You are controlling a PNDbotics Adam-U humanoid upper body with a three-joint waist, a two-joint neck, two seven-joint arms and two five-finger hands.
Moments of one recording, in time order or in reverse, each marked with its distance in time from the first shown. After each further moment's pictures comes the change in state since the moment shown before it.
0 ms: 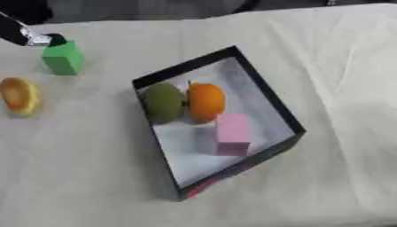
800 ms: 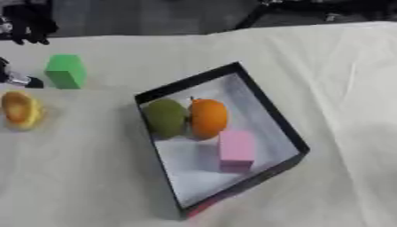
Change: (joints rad) left arm -0.007 0.022 0.084 0.169 -0.025 -0.014 -0.134; right arm -0.028 0.049 0.002 -0.001 0.039 0.000 0.013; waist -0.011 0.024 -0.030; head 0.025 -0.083
